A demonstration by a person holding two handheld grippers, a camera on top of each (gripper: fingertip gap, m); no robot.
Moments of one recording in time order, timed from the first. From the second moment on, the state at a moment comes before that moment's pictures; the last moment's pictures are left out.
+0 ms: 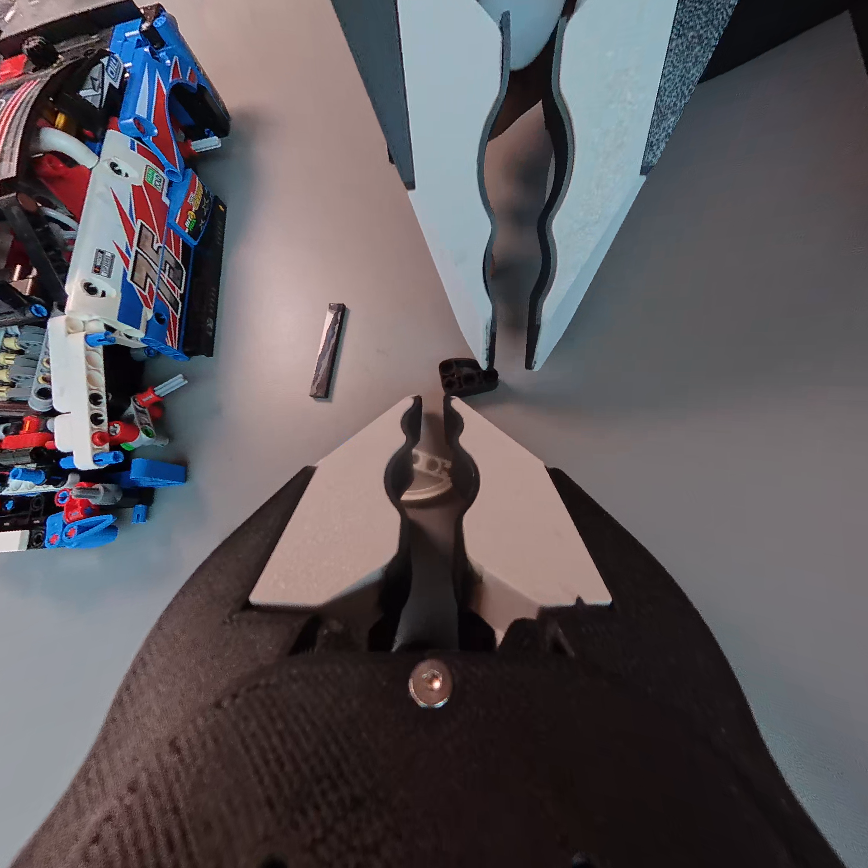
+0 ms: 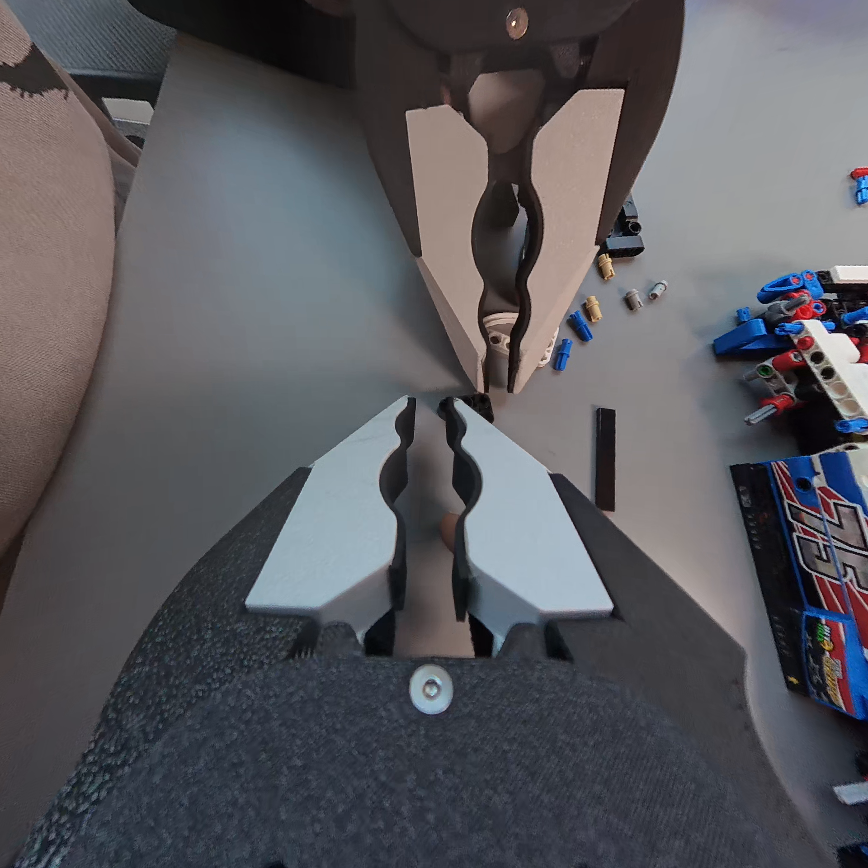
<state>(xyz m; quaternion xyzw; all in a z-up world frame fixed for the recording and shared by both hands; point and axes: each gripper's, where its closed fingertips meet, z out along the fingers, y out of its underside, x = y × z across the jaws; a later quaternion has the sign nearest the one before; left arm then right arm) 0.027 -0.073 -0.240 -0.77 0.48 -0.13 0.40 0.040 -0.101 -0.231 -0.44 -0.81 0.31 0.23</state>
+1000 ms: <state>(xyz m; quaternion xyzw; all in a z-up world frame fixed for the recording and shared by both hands) 0.015 -0.068 -0.225 -0.77 0.46 -0.14 0.42 0.027 -0.092 -0.240 -0.40 -0.87 0.26 0.16</state>
